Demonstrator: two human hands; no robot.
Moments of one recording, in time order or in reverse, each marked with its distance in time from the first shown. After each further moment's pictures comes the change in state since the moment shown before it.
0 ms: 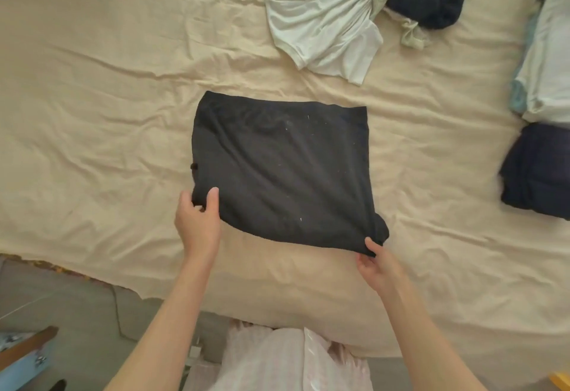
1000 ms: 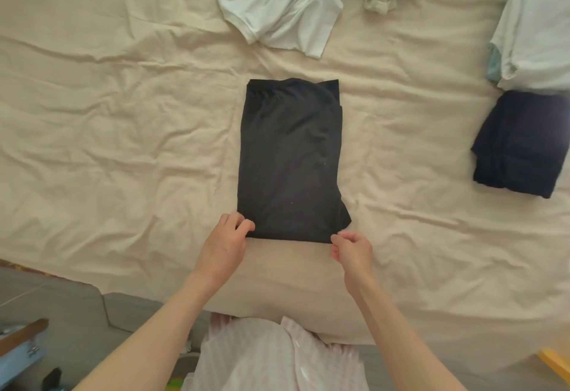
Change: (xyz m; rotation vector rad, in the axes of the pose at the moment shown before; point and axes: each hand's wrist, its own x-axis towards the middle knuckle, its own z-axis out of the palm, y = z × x) left_hand -0.070 -0.063 0.082 0.742 -0.613 0.879; right_hand 0.023 -0.019 -0.035 -0.716 0.107 -0.320
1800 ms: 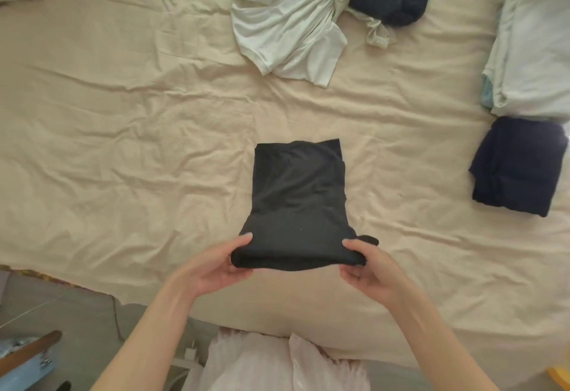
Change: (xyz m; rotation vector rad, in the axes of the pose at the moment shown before) left_hand 0.005 0.005 -0.076 -1.471 -0.411 -1.118; right_hand -0.050 -0.061 -0.033 0.272 -0.376 0.321
